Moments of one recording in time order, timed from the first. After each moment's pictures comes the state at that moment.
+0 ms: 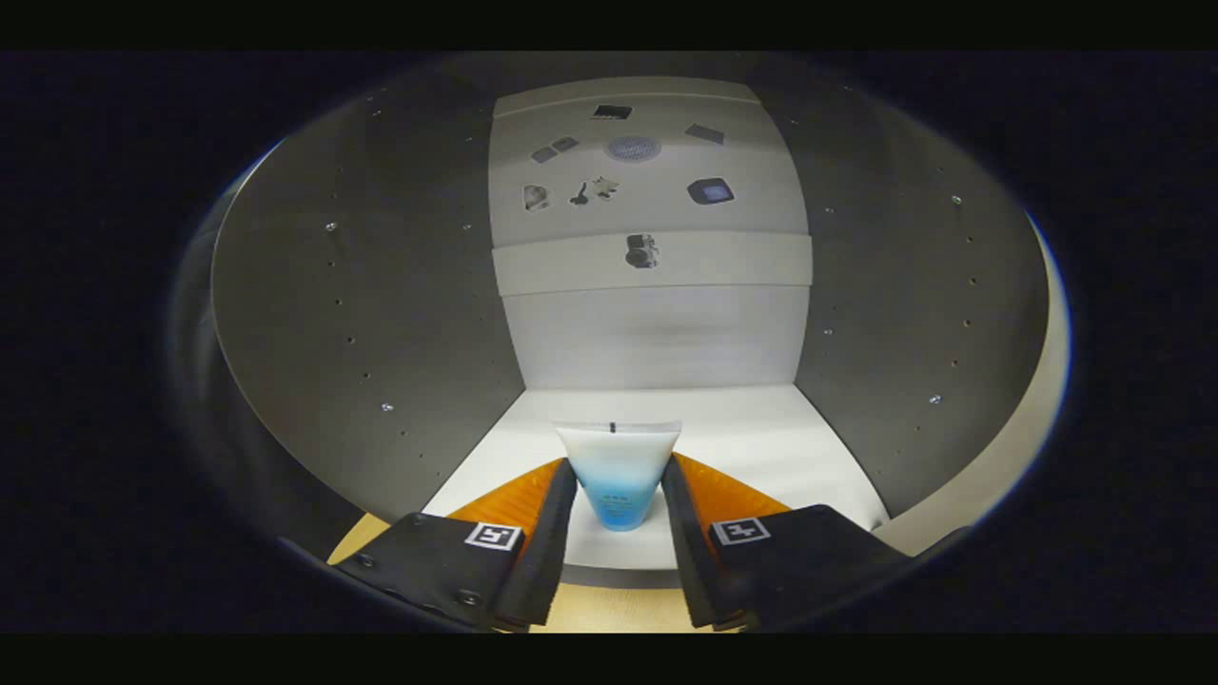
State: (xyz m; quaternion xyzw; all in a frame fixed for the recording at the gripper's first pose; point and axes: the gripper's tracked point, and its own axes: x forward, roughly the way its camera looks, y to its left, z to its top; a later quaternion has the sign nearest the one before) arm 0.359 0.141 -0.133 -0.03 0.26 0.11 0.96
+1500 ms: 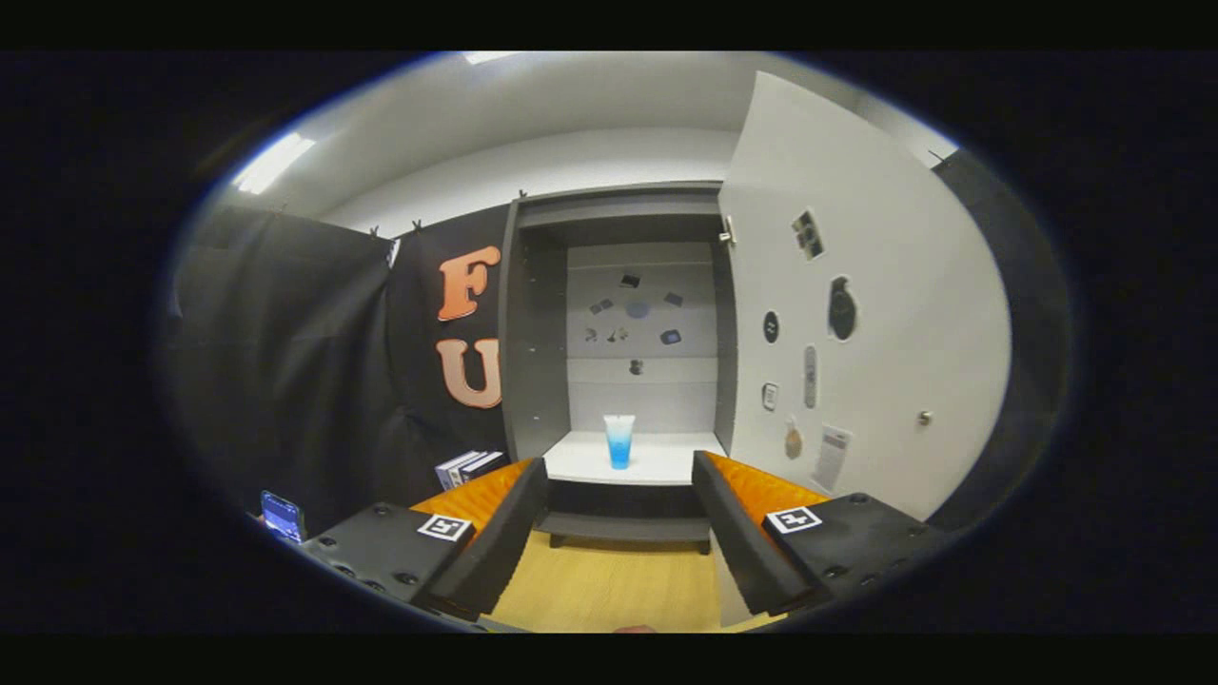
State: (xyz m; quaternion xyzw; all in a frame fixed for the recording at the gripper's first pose) arm 0.007 0.057 0.049 -0.04 0.07 0.12 0.99
